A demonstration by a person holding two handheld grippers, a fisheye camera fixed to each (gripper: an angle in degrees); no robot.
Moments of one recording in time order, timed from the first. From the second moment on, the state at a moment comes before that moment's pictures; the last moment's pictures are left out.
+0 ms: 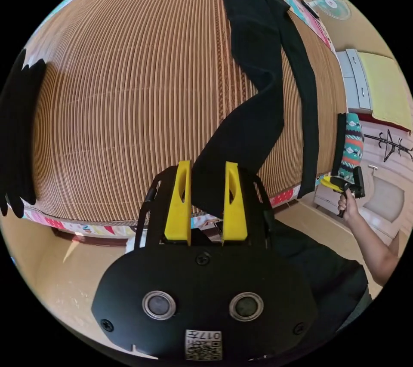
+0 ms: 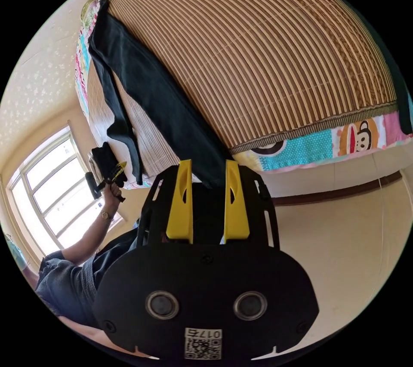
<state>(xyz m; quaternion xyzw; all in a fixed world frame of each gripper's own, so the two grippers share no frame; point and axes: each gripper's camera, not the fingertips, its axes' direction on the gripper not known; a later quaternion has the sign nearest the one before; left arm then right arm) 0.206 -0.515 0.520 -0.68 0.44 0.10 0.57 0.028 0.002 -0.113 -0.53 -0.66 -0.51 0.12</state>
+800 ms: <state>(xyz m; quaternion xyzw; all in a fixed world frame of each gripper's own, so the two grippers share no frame) 0.158 -0.414 0.413 -0.77 0.47 0.02 0.42 0.002 -0.008 -0.023 -0.57 -0.61 -0.54 0.08</state>
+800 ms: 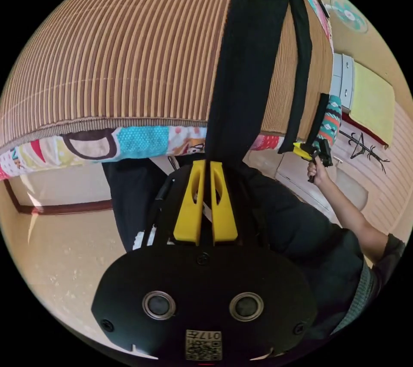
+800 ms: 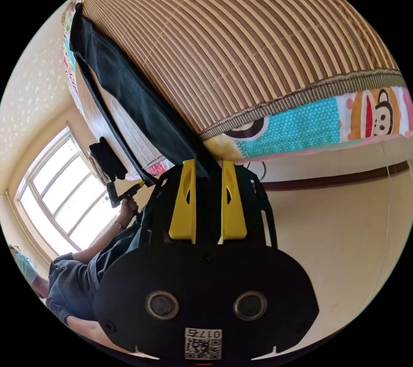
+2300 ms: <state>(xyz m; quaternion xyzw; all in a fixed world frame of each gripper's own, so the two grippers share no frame) 0.295 -0.533 0.361 -0.65 0.63 0.14 0.40 0.099 -0.192 -0.102 -0.38 -0.66 -0.62 -0.17</state>
